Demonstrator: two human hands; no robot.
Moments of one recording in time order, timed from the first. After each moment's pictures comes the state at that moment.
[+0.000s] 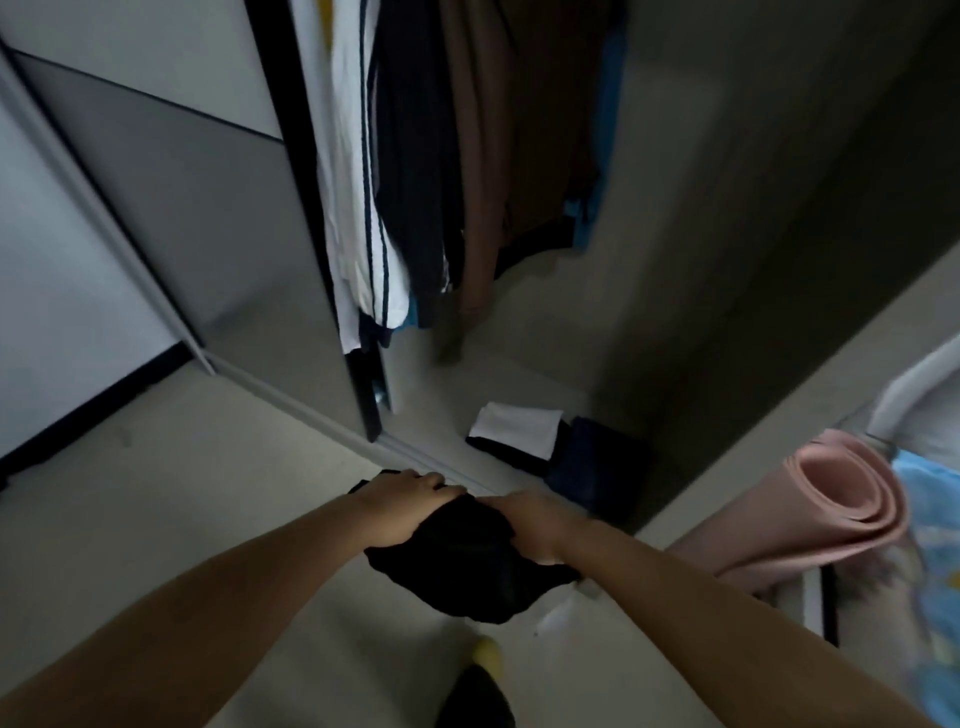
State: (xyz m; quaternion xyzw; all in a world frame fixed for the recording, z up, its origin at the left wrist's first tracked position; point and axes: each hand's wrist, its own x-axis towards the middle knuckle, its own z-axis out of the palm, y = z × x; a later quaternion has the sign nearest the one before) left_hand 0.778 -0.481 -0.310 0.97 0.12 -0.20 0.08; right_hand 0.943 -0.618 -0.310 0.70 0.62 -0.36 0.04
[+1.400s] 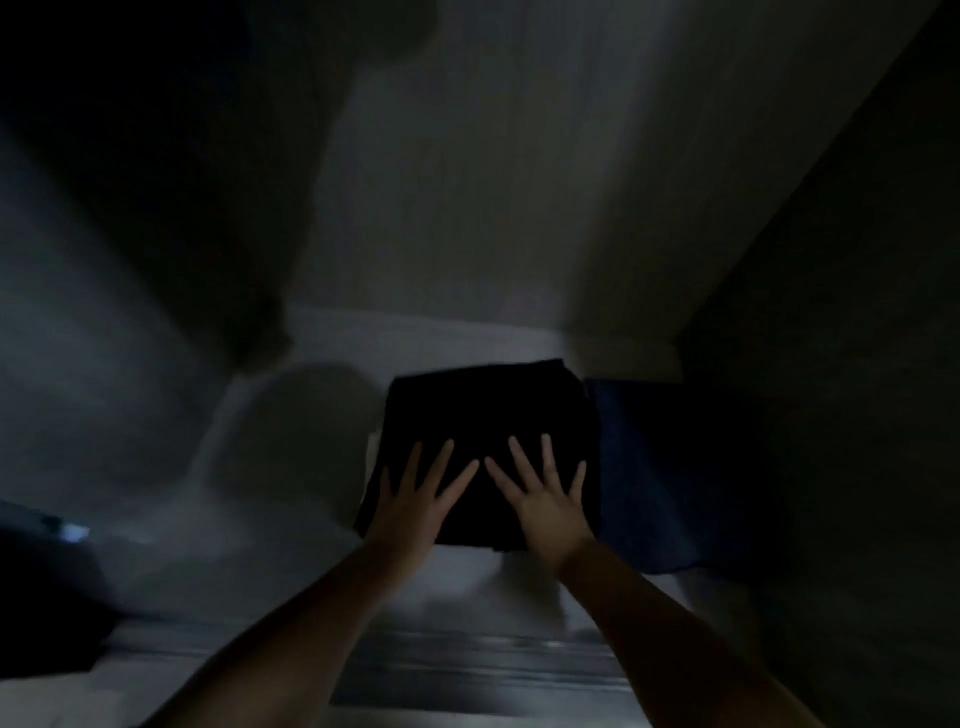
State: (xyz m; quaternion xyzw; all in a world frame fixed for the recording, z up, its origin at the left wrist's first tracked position) left_hand 1.169 -0.207 -0.865 0.99 0.06 -0.09 -0.04; right_hand 1.263 -0.364 -0.861 0.90 0.38 -0.20 0.06
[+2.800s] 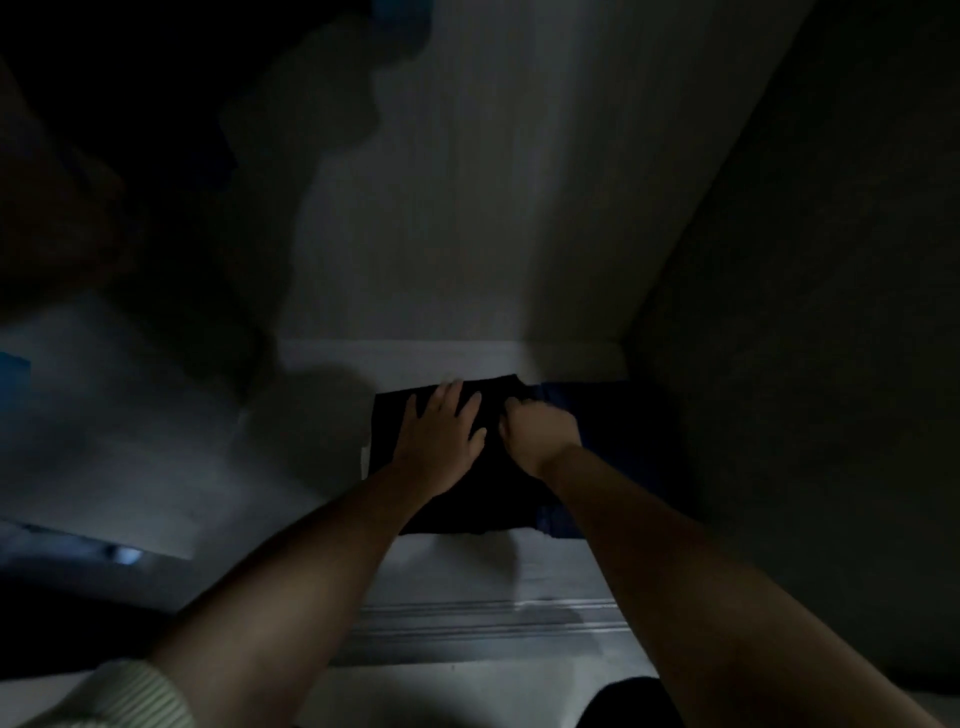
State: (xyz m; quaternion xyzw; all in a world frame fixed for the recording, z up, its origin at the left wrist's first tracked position) left_hand 1.230 -0.228 -0.769 1.00 0.08 -0.04 0.04; right_hand 1.303 -0.358 -0.744 0.94 0.29 -0.18 -0.03
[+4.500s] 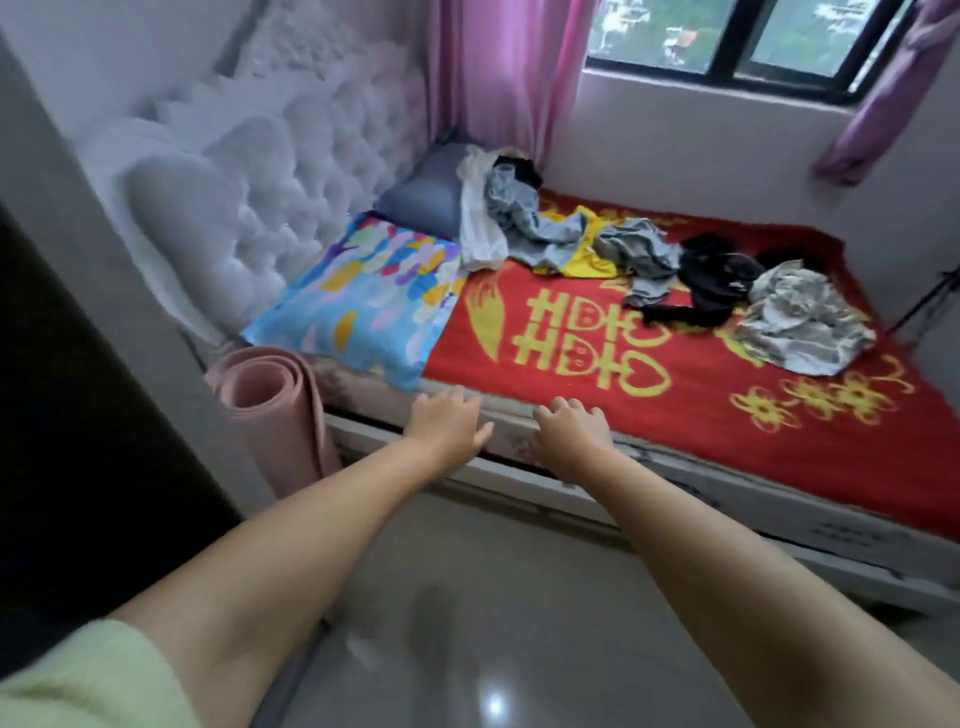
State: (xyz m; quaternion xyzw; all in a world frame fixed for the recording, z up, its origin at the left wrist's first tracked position) left_hand 1.014 -0.767 -0.224 0.85 -0.53 0.00 0.02; right_hand 0.884 -0.888 -0.227 0.95 -0.31 -0.09 0.01
